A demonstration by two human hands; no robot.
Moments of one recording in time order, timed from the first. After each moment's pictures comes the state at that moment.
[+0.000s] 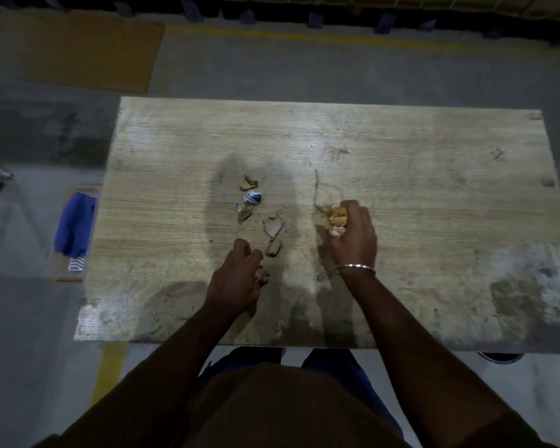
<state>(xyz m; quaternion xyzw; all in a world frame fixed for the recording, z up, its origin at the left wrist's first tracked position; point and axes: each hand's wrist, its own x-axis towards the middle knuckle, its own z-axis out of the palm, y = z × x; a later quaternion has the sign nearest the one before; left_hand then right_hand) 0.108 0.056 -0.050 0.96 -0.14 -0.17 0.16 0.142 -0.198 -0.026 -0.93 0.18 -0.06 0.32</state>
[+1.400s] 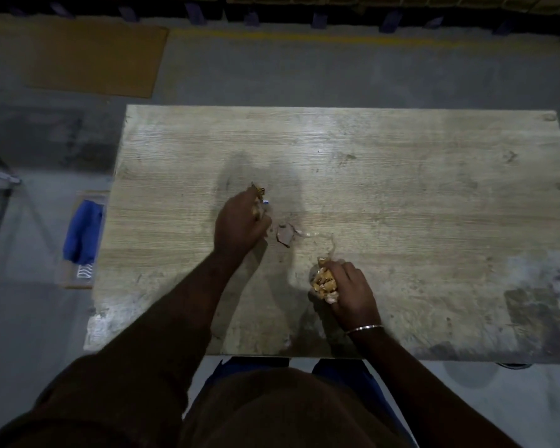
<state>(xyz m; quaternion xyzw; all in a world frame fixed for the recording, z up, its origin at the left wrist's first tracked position) 0.228 0.044 -0.033 0.95 -0.07 -0.03 0.30 0.056 -0.194 -0.056 -0.95 0.02 0.09 0.30</state>
